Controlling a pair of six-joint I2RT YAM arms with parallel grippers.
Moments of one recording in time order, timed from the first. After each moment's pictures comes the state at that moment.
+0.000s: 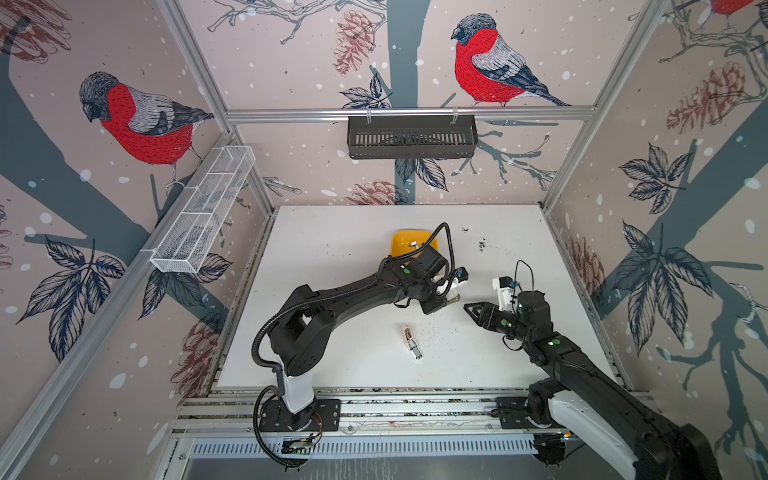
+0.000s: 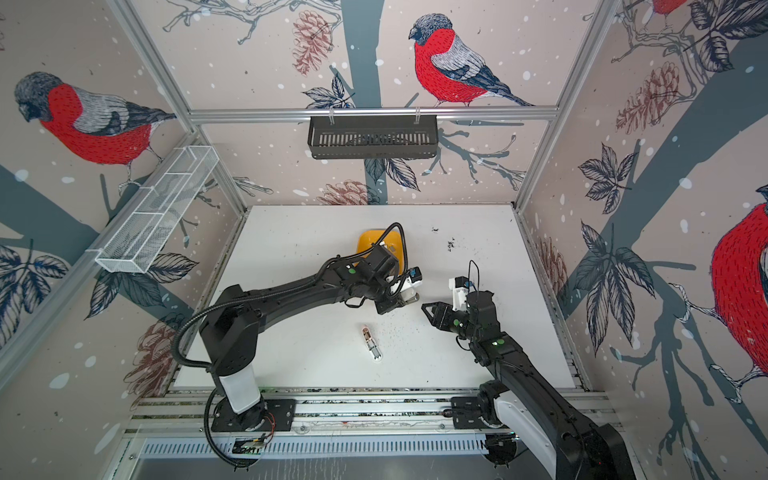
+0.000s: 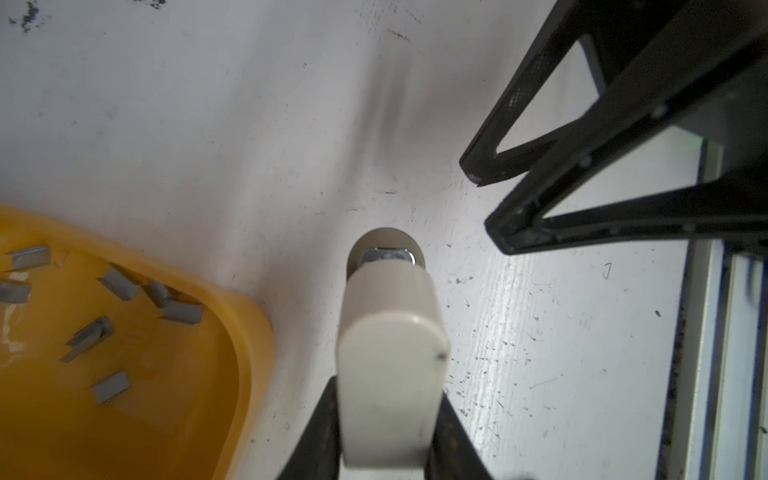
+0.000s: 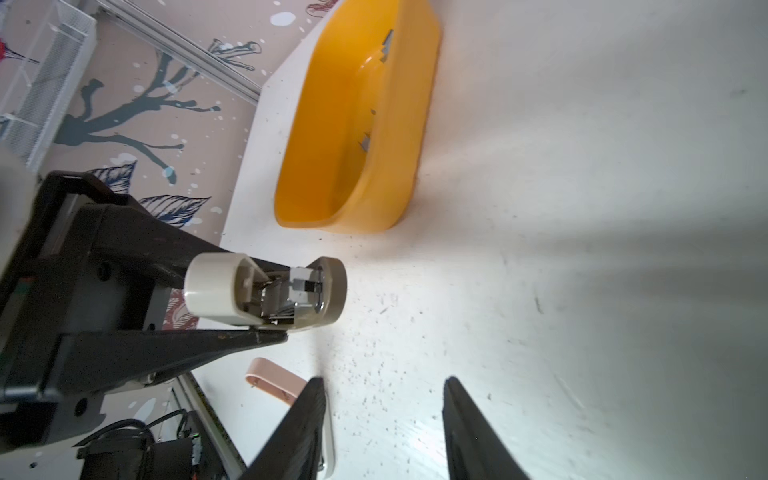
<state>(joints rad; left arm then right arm) -0.88 1.80 1.40 -0.56 0.25 0.34 0.31 0.82 0.29 0.02 -0.50 0.66</state>
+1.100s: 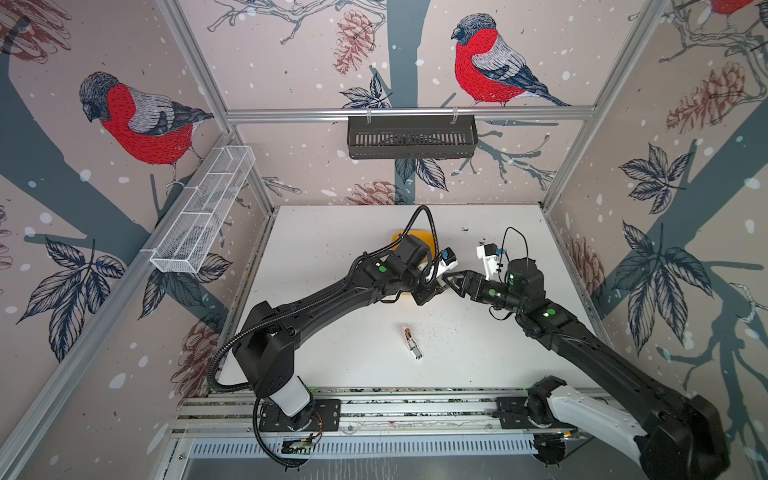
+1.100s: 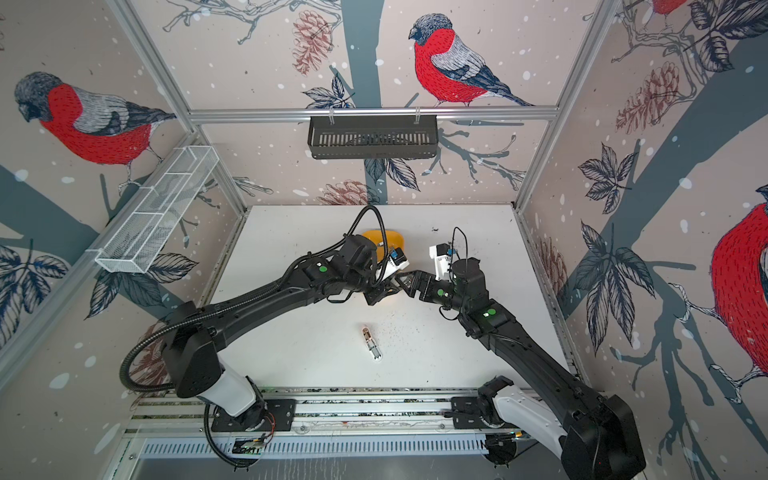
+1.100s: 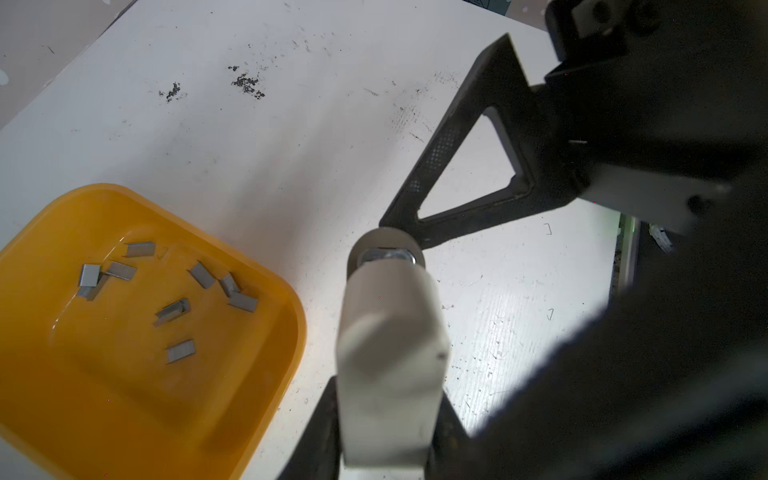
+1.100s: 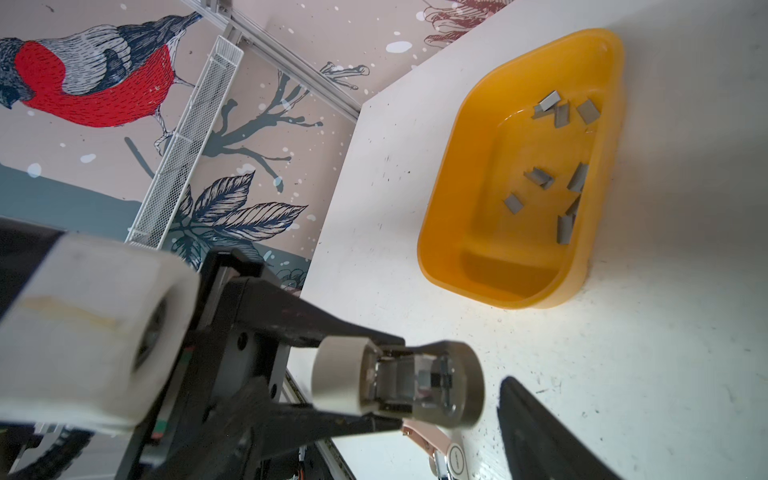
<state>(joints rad) -0.85 1.61 1.33 -0.51 0.28 0.21 0.47 0.99 0.64 -0.01 -0.49 0.76</state>
